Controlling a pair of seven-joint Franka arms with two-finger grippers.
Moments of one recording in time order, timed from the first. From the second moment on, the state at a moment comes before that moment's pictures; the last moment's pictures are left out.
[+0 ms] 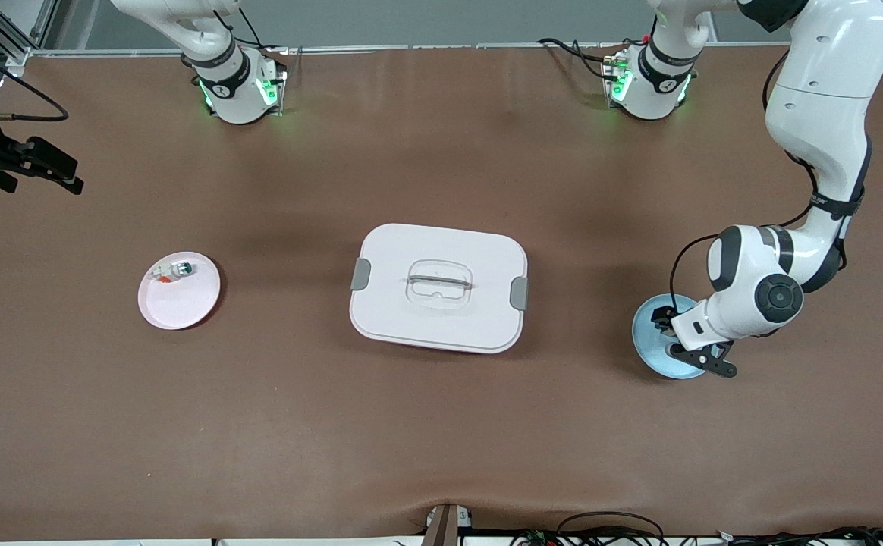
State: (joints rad) left arm 0.05 0.64 -0.11 -1.82 0.11 2.39 0.27; right arm -0.01 -0.11 -0.02 -1.70 -0.01 1.58 0.01
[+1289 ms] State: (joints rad) left arm 0.06 0.64 -0.11 -1.83 0.11 2.40 0.24; right arm -0.01 -0.11 -0.02 -1.70 0.01 1.57 0.01
